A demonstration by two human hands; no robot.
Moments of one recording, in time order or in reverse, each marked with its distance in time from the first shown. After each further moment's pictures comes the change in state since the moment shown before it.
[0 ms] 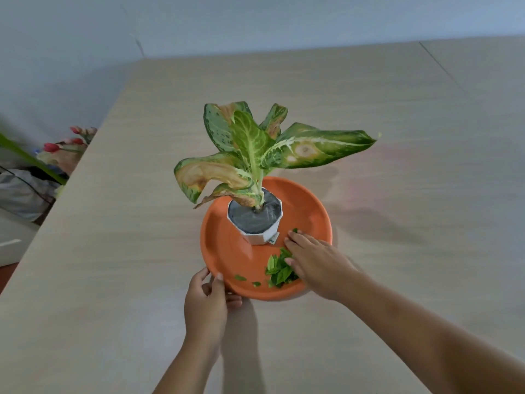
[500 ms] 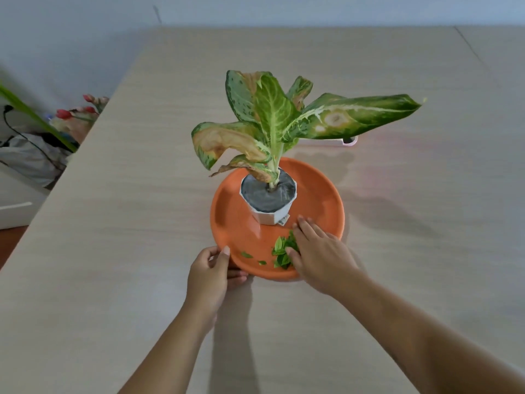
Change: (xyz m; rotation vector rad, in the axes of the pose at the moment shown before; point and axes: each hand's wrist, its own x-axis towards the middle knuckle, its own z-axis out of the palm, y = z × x) left_hand 0.012 -0.006 -0.007 -0.092 -0.126 -0.048; right_hand -0.003 -0.022 0.012 -0.014 -0.001 0.131
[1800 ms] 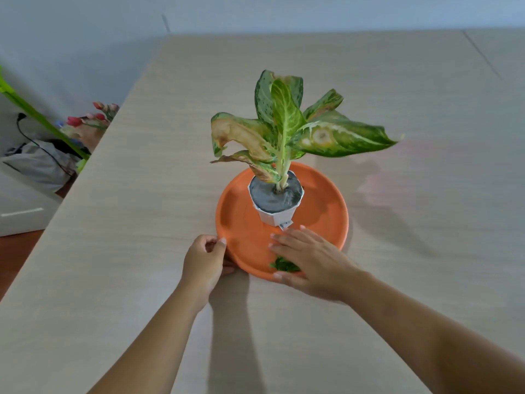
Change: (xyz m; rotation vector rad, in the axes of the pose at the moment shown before) left_hand 0.042 0.017 -0.021 0.207 0.077 0.068; right_hand 0.011 -0.004 0.000 0.052 0.048 -0.419
